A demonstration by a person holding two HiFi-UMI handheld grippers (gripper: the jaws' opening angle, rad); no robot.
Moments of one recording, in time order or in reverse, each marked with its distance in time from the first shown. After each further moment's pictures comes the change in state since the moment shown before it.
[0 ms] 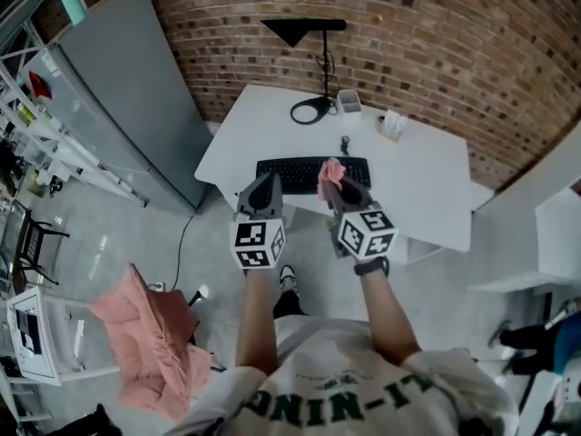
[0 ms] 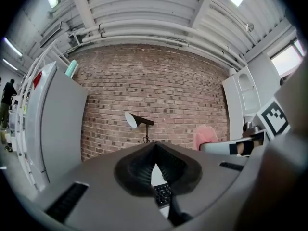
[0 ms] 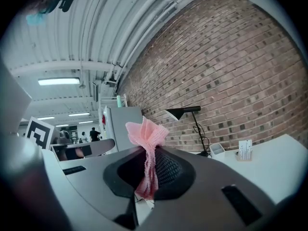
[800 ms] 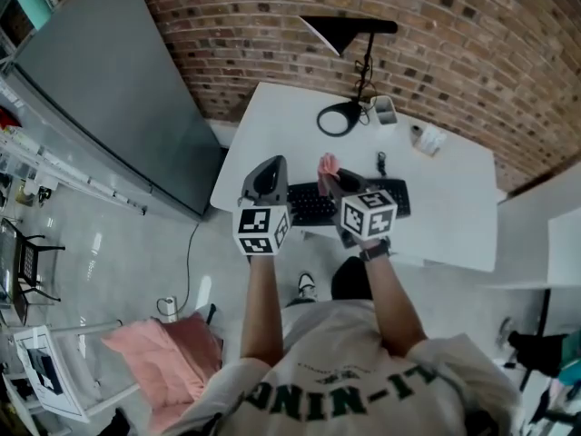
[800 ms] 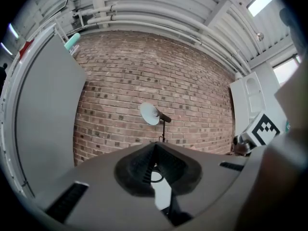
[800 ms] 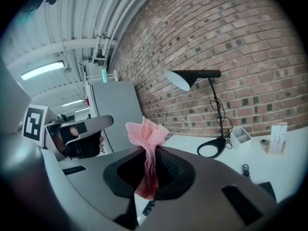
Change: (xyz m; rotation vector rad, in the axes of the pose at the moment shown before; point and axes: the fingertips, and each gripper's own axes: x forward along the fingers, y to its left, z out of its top) left arm 0.163 0.190 -0.018 -0.059 0.020 -0.070; right arm 0.259 -0.021 -0.054 0.040 0.260 -0.006
